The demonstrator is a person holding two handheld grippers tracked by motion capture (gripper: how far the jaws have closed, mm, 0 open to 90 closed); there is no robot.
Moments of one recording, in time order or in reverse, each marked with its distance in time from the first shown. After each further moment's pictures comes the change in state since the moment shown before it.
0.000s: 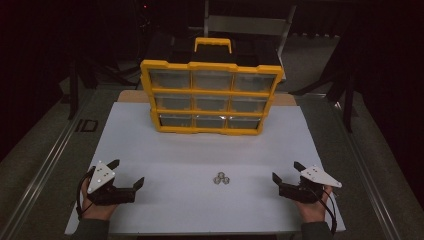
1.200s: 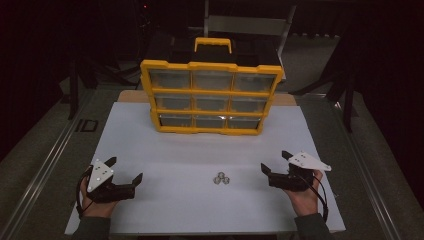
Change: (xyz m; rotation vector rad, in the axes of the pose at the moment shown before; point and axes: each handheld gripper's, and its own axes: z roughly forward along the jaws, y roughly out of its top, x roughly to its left) left arm 0.003 0.001 0.002 -0.024 0.060 -0.008; right arm 0.025 0.052 0.015 0.027 0.081 -0.047
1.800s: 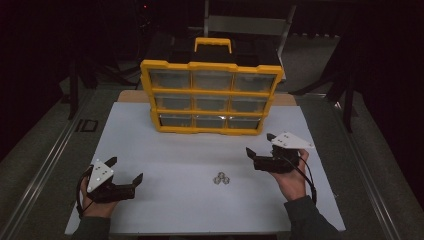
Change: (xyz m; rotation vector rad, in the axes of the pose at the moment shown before) left arm -0.001 0.000 0.000 -0.010 -0.011 0.005; right arm 0.021 0.057 0.026 -0.001 0.038 -0.076
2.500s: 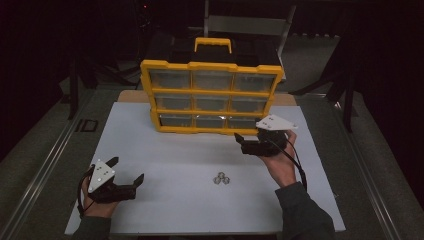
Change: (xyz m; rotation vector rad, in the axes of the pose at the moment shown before) left arm -0.002 0.000 0.002 0.002 -0.013 0.008; right arm 0.009 0.046 0.029 0.003 0.000 -0.072
